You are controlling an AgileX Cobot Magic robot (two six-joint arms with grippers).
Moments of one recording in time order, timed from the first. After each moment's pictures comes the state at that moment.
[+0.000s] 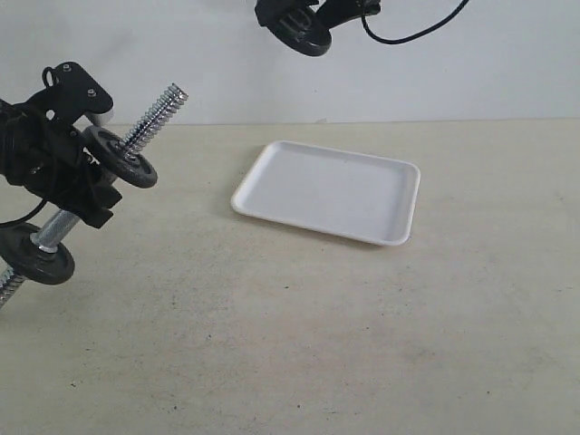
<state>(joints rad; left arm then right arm) -0.12 1.69 -1.04 -0.39 0.44 1.02 0.27 2.27 -2.45 0.69 1.25 -0.48</state>
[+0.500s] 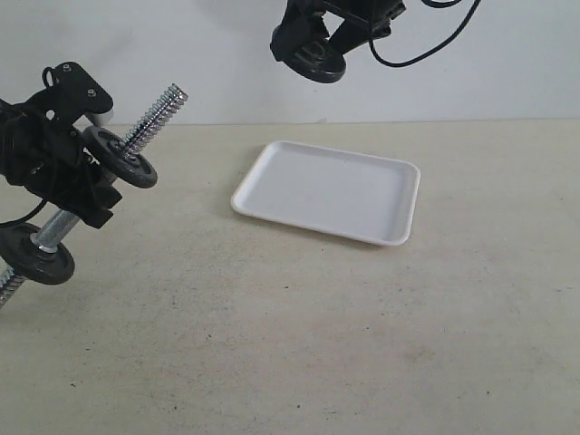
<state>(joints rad) -0.12 1.69 -1.04 -0.39 0.44 1.02 0.27 2.27 -2.39 0.61 1.25 -0.50</state>
